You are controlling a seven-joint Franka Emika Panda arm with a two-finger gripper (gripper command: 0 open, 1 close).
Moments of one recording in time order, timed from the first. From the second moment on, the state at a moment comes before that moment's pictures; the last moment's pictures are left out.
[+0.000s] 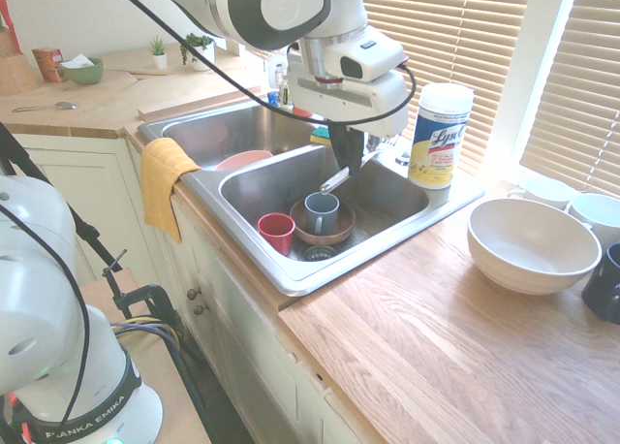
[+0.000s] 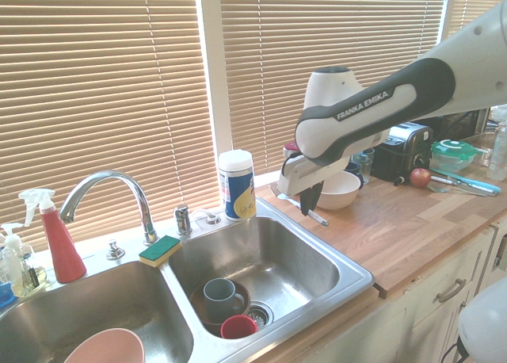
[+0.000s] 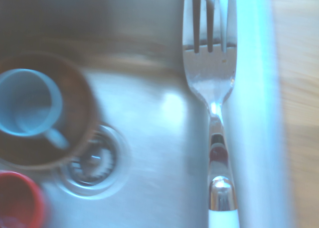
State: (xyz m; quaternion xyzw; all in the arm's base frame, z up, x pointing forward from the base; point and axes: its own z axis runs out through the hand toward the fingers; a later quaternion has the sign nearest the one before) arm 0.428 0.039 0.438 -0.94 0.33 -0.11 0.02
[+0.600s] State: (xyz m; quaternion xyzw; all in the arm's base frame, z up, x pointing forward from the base) arm 0.482 0.107 0.293 -0.95 0.31 -0.07 0.01
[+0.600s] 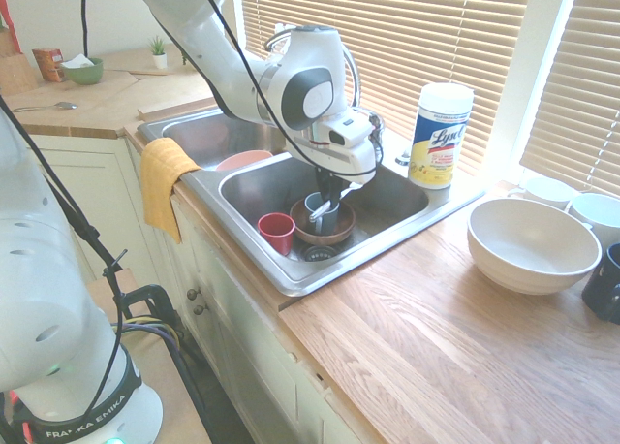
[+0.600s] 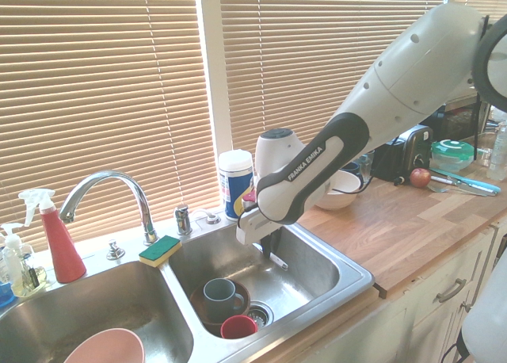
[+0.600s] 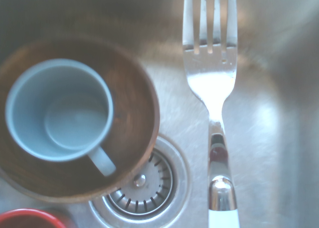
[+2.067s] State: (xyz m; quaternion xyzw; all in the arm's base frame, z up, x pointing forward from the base) arm 0.474 0.135 0.149 -0.94 0.34 -0.03 -0.02
